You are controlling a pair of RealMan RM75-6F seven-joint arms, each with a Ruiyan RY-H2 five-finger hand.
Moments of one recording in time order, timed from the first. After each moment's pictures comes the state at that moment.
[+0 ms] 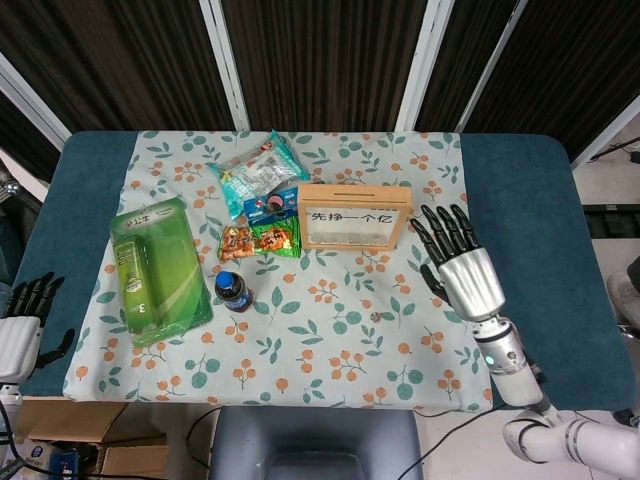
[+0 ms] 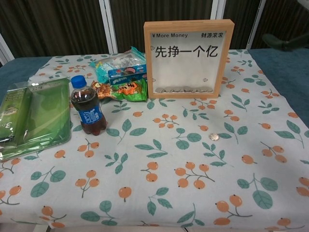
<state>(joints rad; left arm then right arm) -0.18 -1.25 -0.08 -1.27 1.46 1.41 -0.18 0.59 -1.45 0.02 -1.35 -1.50 1.62 -0.28</state>
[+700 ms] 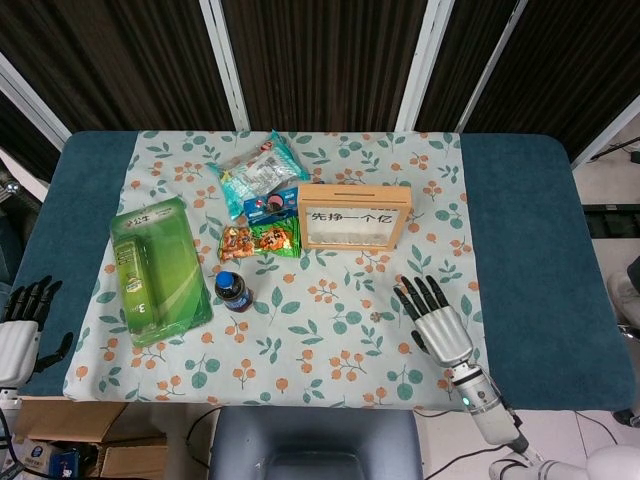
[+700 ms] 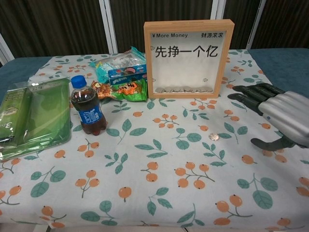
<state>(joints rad) -0.17 -1.27 -0.07 -1.23 1.46 1.42 -0.20 0.43 -1.75 -0.06 -1.03 -1.53 1.40 -0.31</state>
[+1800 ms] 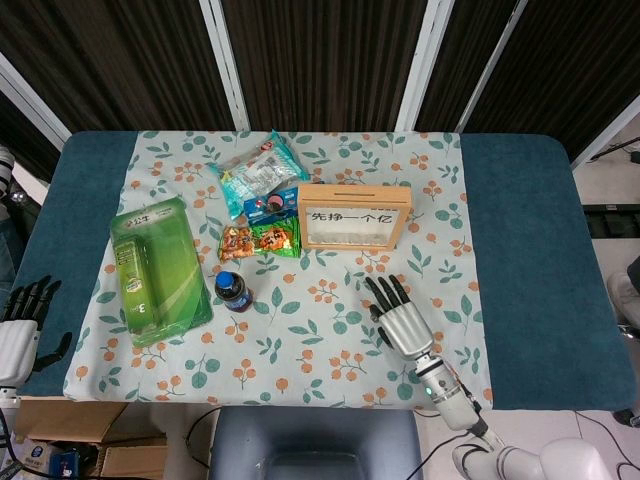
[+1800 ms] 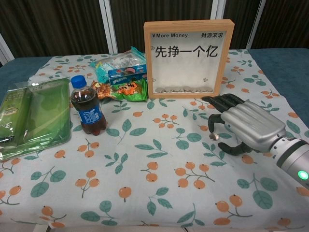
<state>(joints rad) -0.17 -1.27 -0.07 -1.22 1.46 1.41 -0.21 0.49 -1.94 0.02 -0.85 -1.56 1.27 -0.28</state>
